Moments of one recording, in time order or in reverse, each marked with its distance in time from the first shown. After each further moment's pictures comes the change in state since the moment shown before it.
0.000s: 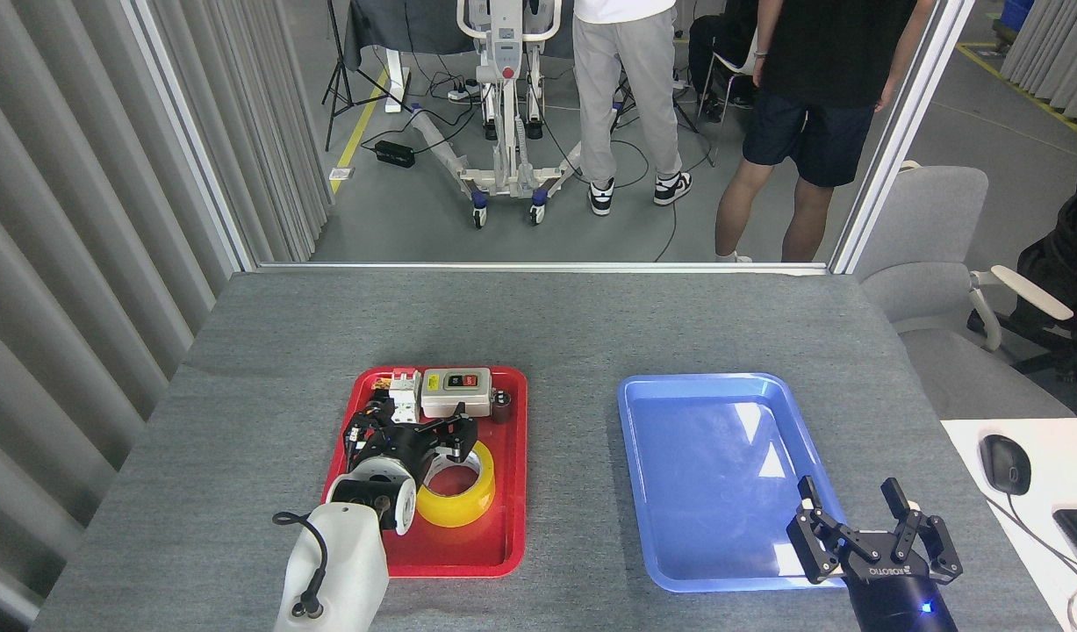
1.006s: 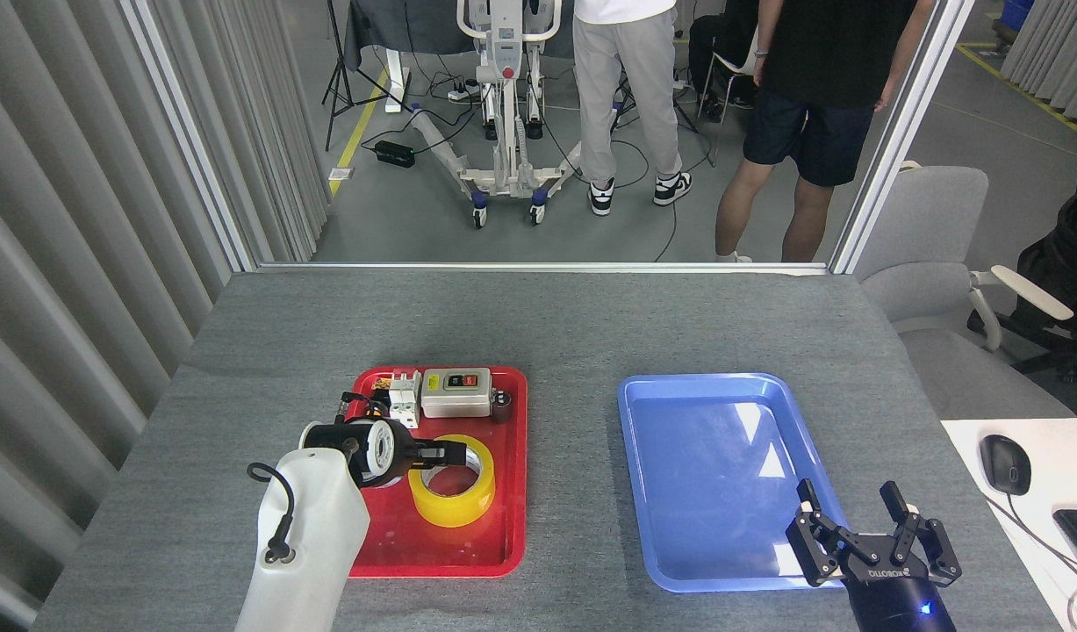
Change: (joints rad) left arm -0.102 0.025 0.057 0.011 0.108 -0.042 -0.618; right arm 0.003 0.000 0.001 0.000 -0.003 0.001 0.005
